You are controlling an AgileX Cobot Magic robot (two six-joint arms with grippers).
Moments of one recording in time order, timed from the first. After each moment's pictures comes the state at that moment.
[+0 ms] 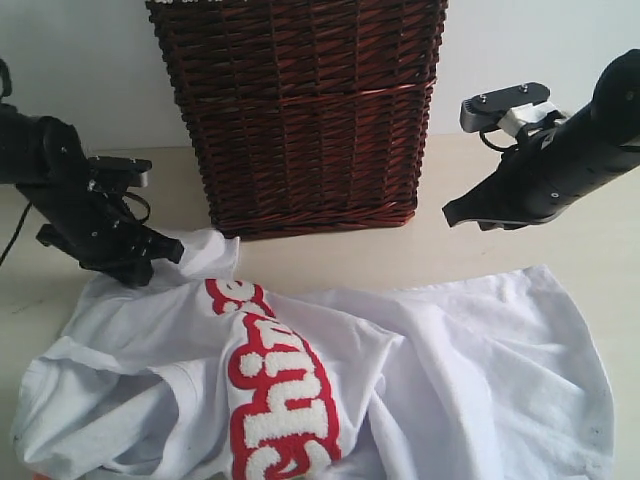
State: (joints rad) left arm -0.21 2.12 -1.31 -0.09 0.58 0.09; right arm 0.21 1.76 -1.06 0.21 0.42 -0.31
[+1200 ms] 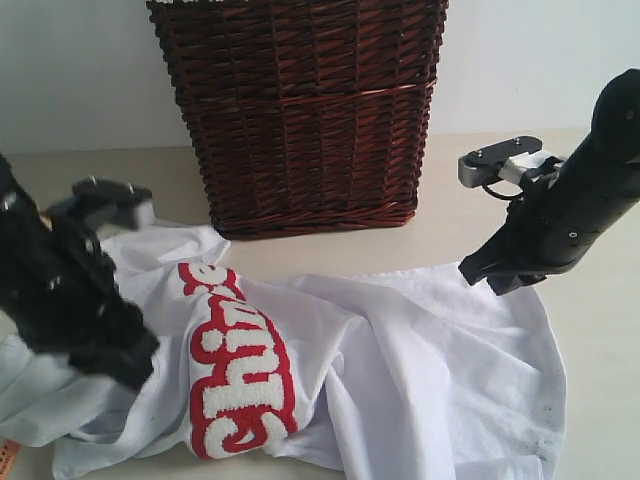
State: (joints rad) left arm -0.42 1.56 -0.89 -0.31 0.88 0.34; right arm 0.21 1.76 -1.01 0.19 0.64 -0.36
